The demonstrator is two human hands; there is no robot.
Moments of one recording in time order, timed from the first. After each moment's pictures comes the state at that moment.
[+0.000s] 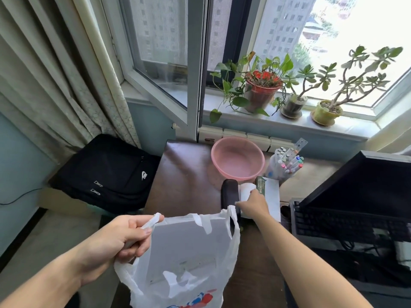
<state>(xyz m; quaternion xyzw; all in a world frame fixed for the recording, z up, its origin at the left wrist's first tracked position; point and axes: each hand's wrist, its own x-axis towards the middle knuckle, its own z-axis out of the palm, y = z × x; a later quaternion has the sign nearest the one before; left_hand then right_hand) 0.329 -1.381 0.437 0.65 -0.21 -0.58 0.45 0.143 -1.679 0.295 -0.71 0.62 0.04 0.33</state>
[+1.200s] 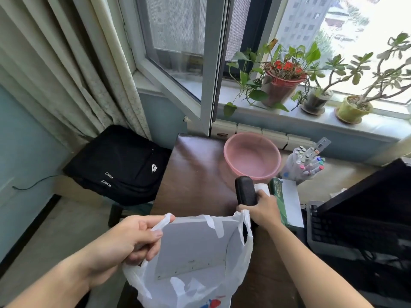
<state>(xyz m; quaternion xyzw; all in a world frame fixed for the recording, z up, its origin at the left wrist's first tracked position) 0.334 -1.382 0.435 0.65 -0.22 -0.58 0.43 0.144 -1.671 0.279 -0.74 0.59 -0.01 0.33</state>
